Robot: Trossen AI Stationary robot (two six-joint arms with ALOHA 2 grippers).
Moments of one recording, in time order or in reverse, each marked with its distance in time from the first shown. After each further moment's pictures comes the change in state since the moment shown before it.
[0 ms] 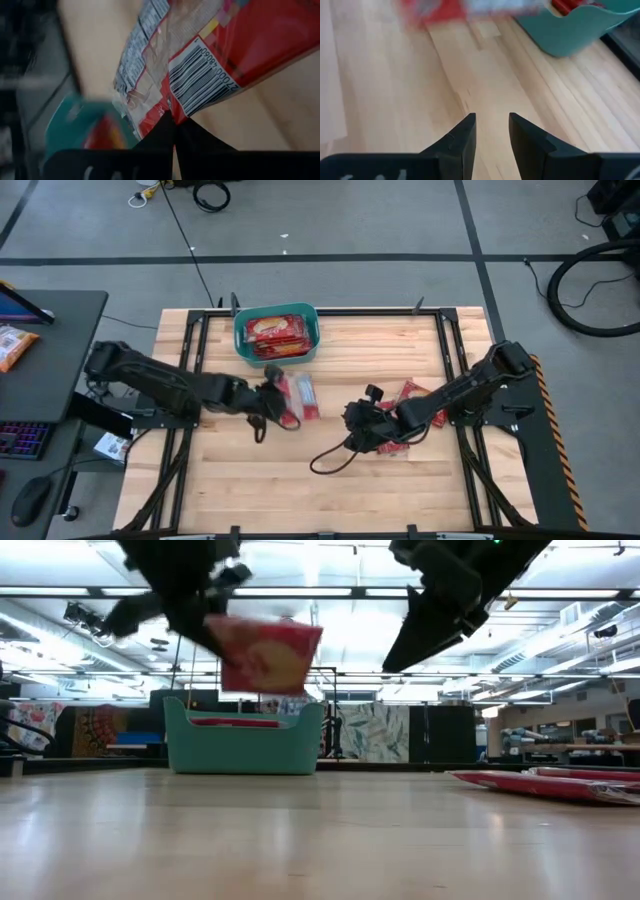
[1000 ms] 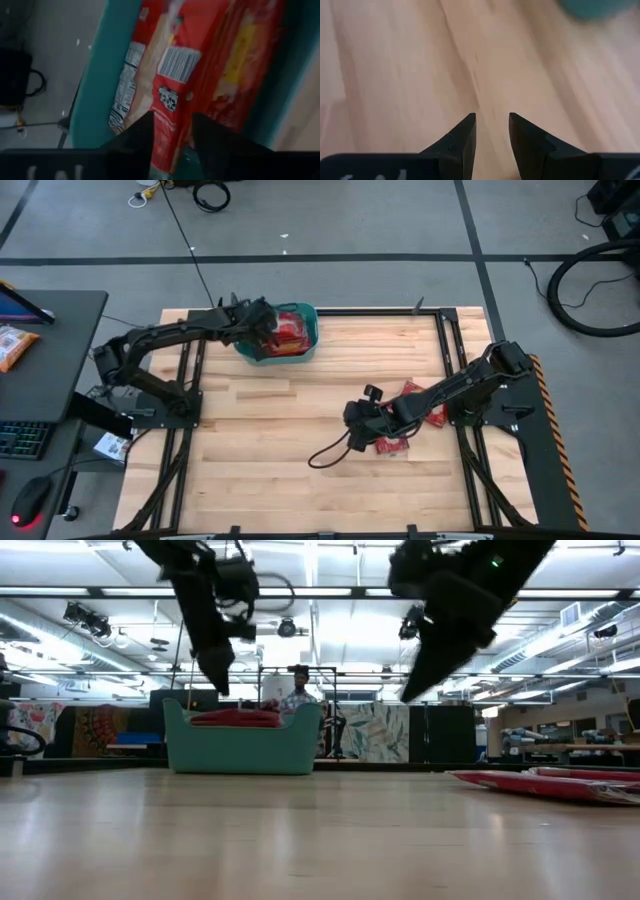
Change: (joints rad) left arm 0.742 0.075 0.131 -0.142 0.149 -0.275; right arm -0.048 0.017 0.000 -0.074 -0.175 -0.011
